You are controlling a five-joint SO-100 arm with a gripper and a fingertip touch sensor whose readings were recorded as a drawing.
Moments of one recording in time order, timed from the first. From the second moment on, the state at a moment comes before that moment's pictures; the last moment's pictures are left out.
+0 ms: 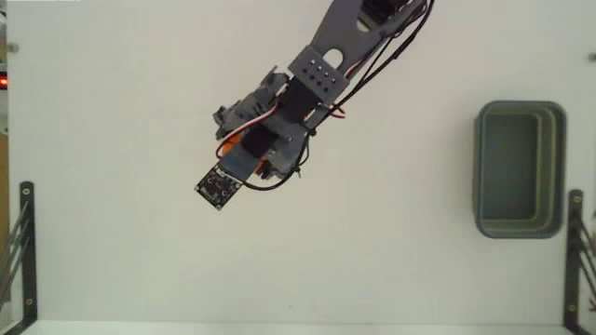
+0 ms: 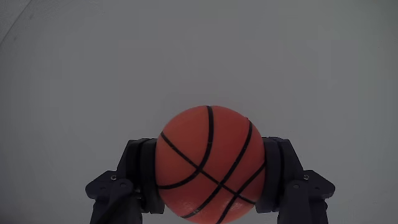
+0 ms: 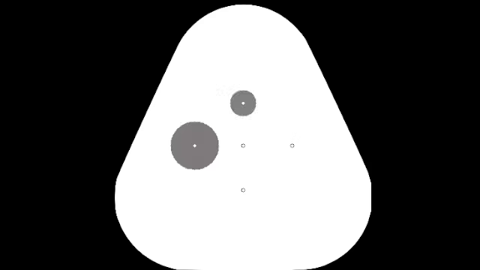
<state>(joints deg) 39.3 98.3 99.3 59.2 -0.3</state>
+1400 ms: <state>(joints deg) 39.4 96.2 77.8 76.7 -0.3</state>
